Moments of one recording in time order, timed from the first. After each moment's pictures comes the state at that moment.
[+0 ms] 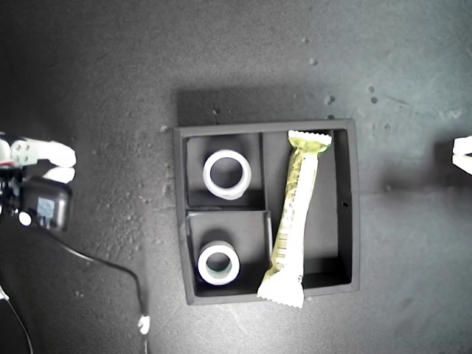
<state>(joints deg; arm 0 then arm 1) -0.9 191.3 172.9 74.4 -82.1 10.4 191.5 178.1 66.4 79.0</state>
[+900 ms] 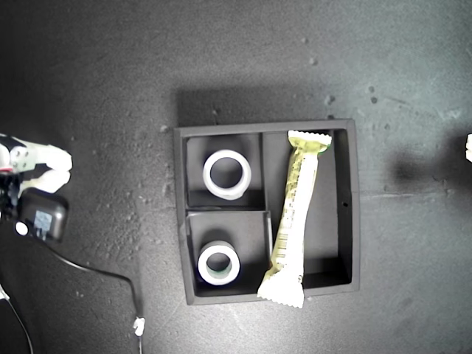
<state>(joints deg) 0.3 191.3 176.5 77.7 -77.2 12.3 191.8 178.3 76.6 79.0</state>
